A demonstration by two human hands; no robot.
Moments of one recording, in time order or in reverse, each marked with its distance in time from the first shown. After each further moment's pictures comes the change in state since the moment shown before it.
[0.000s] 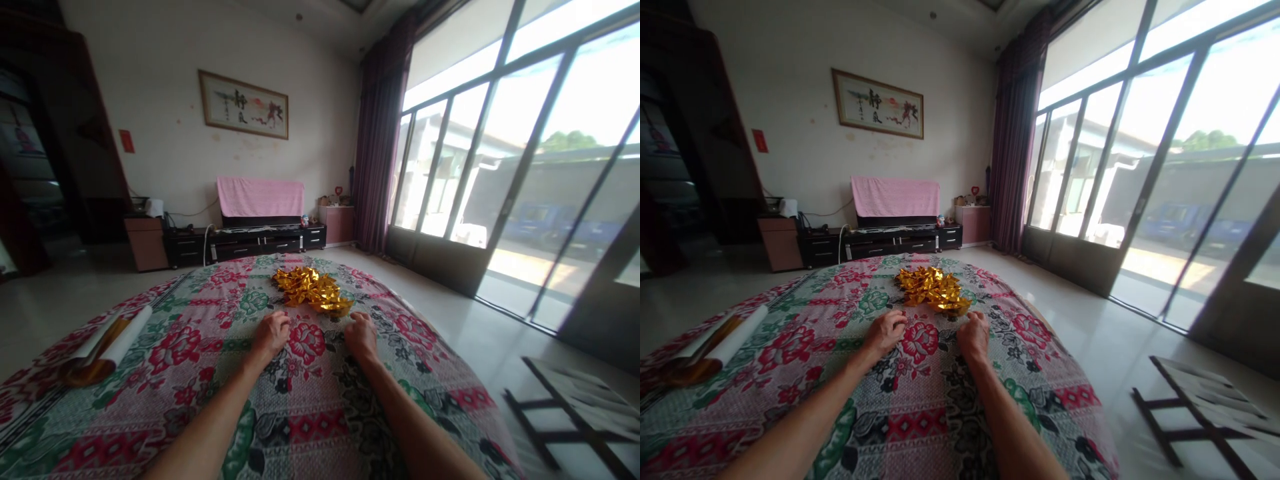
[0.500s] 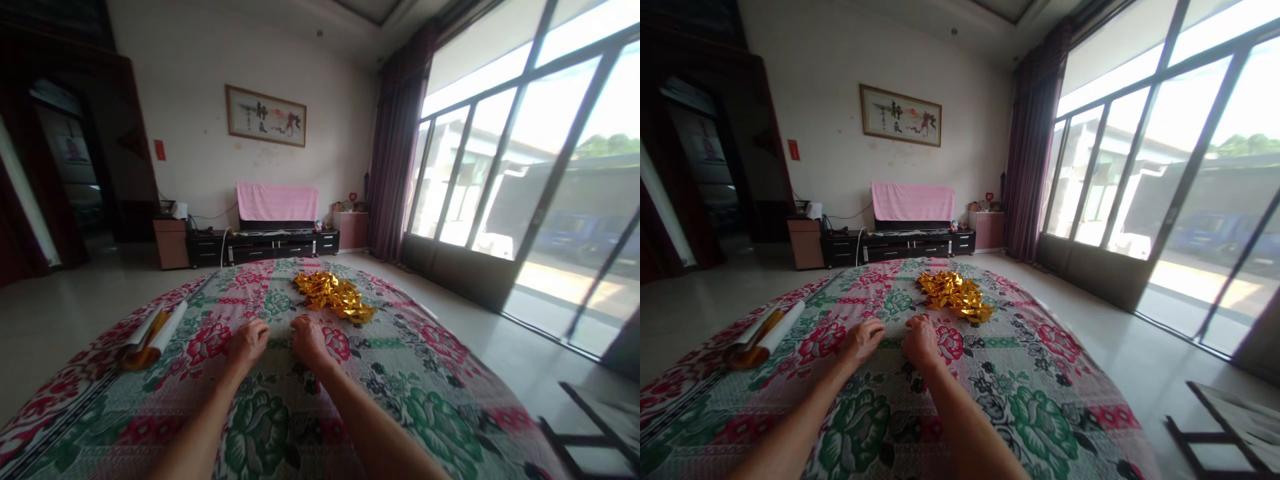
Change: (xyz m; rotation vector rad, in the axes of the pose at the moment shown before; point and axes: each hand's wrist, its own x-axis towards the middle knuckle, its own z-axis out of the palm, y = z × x) left_hand -0.036 -0.076 -0.061 0.094 0.073 -0.094; right_hand -0.049 -0.140 0.062 0.185 -0.360 -0.365
